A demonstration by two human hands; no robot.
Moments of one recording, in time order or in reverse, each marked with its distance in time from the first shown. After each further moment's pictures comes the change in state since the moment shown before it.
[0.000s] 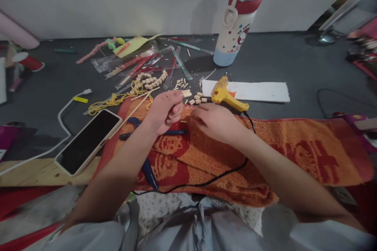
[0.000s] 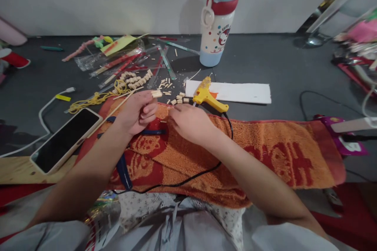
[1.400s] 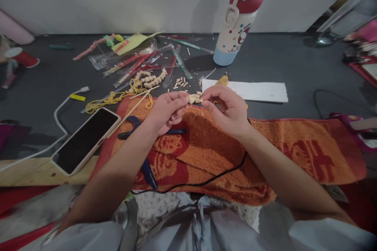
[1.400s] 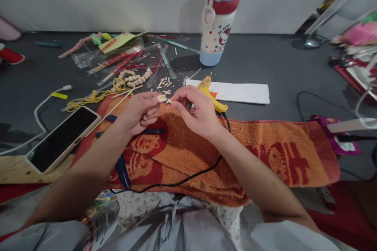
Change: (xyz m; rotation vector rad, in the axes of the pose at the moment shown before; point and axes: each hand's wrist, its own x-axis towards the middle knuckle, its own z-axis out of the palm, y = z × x) left_hand -0.001 -0.003 0.002 0.057 -0.016 -0.031; right_hand 0.000 0.012 -0.002 0.704 0.641 -0.015
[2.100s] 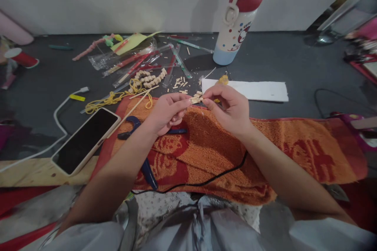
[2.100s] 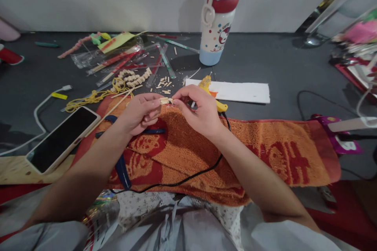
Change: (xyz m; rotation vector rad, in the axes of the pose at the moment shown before) left_hand -0.001 0.000 0.002 0.066 0.014 -0.022; right_hand 0.000 0.003 0.000 0.003 0.038 0.046
